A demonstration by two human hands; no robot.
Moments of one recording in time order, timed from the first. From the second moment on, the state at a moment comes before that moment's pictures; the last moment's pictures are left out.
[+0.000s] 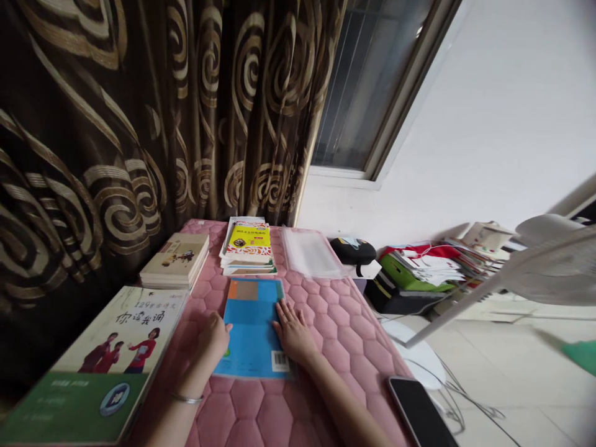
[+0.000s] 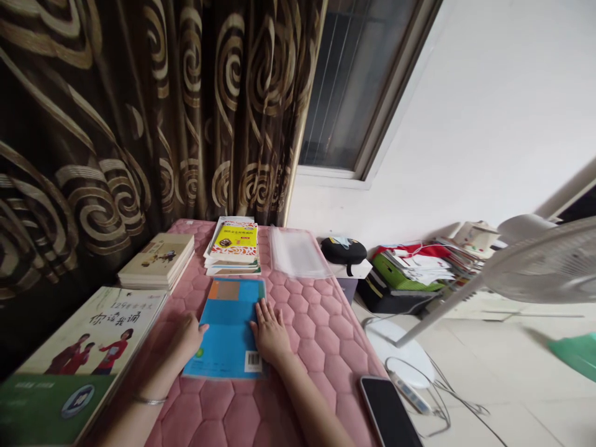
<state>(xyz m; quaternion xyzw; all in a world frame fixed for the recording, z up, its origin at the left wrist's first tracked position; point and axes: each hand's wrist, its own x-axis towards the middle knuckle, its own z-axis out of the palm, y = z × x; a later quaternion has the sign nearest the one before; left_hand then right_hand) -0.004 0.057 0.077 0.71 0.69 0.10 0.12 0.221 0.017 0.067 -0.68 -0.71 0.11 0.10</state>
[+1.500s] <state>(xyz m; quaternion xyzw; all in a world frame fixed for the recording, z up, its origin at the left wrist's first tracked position) 0.036 0.129 0.051 0.85 0.52 0.10 -0.01 0.218 0.101 0.068 -0.66 -0.73 0.09 0.10</state>
